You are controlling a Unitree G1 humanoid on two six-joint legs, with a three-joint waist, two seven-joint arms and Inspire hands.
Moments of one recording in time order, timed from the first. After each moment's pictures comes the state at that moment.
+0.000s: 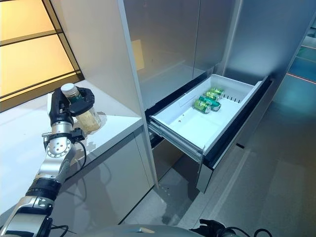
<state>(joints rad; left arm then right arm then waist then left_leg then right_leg) -0.28 0.55 0.00 0.41 -0.27 -0.31 0.33 -0.01 -0.23 0.24 1.28 0.14 0.03 0.18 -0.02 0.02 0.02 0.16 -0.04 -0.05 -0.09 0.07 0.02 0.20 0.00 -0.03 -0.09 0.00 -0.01</state>
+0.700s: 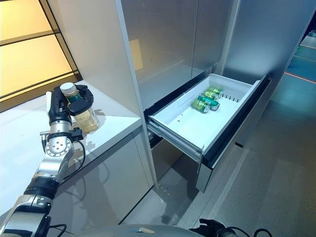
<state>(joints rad) -0.28 0.56 -0.02 0.41 -0.25 -0.31 0.35 -0.01 -0.23 0.24 1.29 0.14 0.02 0.18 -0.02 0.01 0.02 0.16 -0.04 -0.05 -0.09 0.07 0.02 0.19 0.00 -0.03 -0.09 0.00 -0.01</state>
